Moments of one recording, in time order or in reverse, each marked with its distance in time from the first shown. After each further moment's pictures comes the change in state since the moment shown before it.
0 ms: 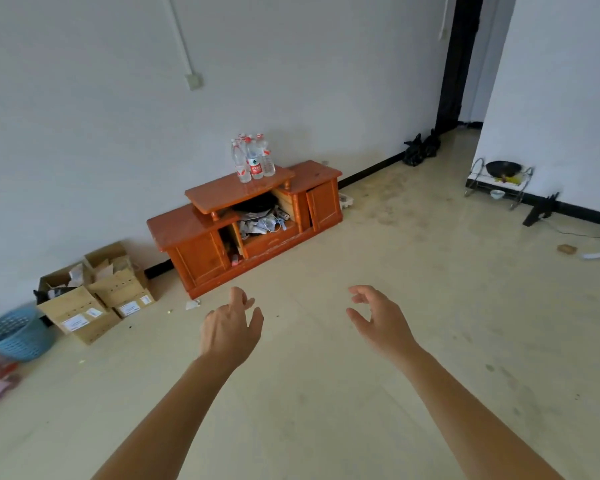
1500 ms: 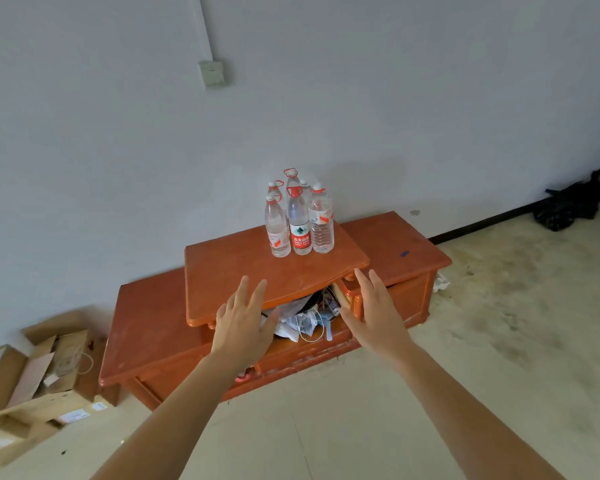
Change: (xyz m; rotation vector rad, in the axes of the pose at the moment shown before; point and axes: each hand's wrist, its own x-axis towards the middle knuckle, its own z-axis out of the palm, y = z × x) left_hand 1.066 -0.112 0.227 0.039 -0.134 -0.178; right_hand 1.142 0.073 0.246 -0.154 -0.241 -0.176
